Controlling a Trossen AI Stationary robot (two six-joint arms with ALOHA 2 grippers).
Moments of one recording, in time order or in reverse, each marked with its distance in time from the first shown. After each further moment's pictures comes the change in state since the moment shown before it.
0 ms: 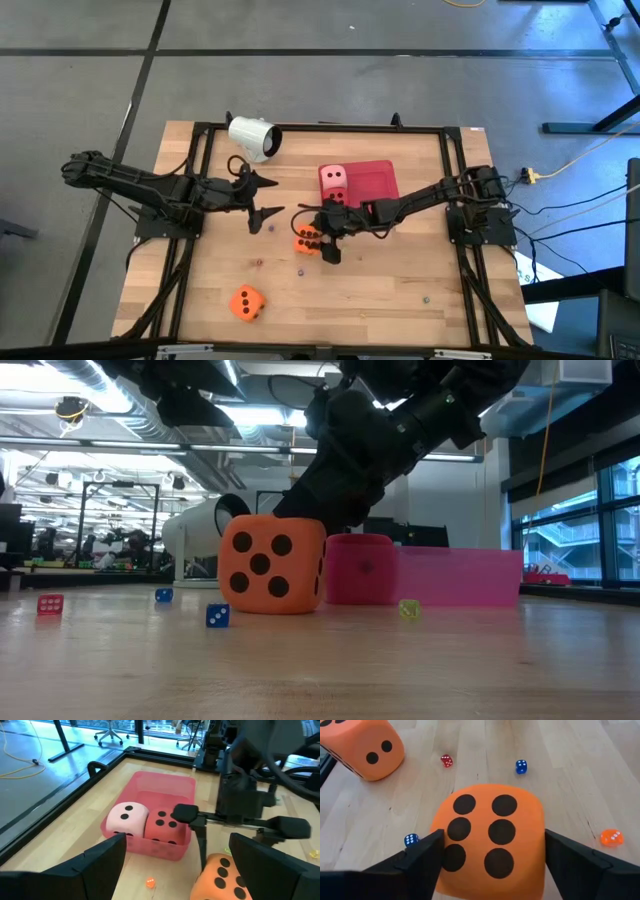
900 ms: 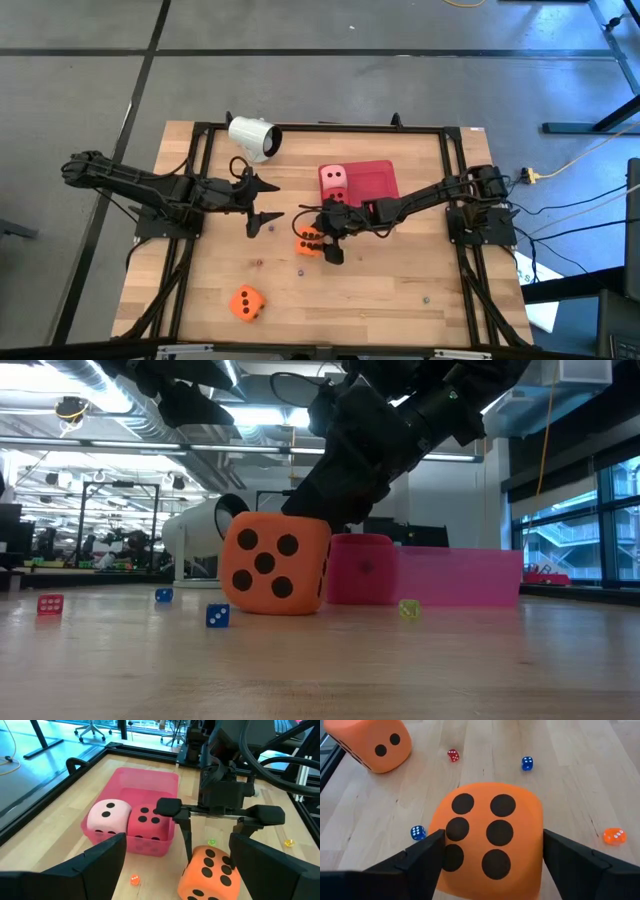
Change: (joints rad) left arm 0.000 0.000 0.000 0.000 0.085 0.002; right arm -0.001 -0.023 -0.002 -0.027 -0.028 -0.027
